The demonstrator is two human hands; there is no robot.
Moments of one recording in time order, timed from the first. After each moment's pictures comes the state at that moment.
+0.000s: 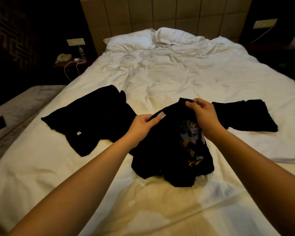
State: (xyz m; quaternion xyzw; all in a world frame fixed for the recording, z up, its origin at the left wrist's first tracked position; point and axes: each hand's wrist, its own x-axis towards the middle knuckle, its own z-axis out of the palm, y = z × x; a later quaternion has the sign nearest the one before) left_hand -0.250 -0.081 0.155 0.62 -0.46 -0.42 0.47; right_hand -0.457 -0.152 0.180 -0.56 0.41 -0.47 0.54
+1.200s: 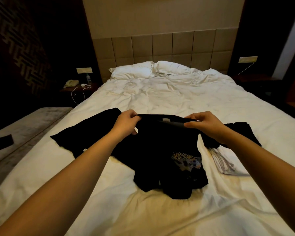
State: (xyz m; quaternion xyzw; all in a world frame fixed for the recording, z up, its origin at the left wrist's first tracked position) left_hand -0.205 -0.053 0.255 0.71 -0.51 -0.26 0.41; right_hand -0.503 -0.129 0.249 -0.77 0.38 -0.30 0.43
